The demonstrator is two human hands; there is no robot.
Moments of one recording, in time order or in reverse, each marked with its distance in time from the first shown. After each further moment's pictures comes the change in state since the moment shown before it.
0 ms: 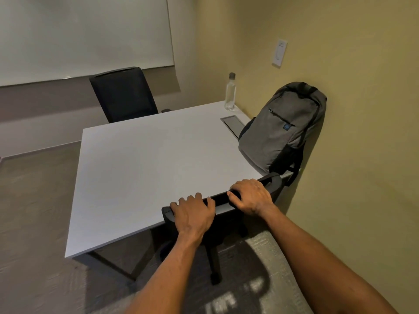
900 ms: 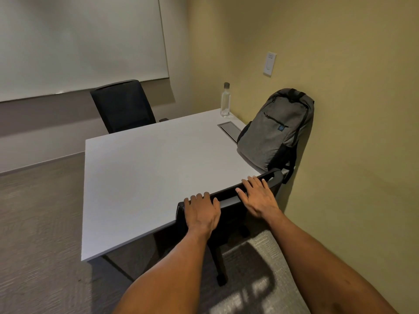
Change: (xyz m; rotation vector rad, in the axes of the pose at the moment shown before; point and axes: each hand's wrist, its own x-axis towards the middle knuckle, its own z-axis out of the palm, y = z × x) left_hand -0.025 -0.036 -0.018 0.022 -0.030 0.154; right_hand -0.045 -0.054 -0.005 0.026 -0.082 0.337
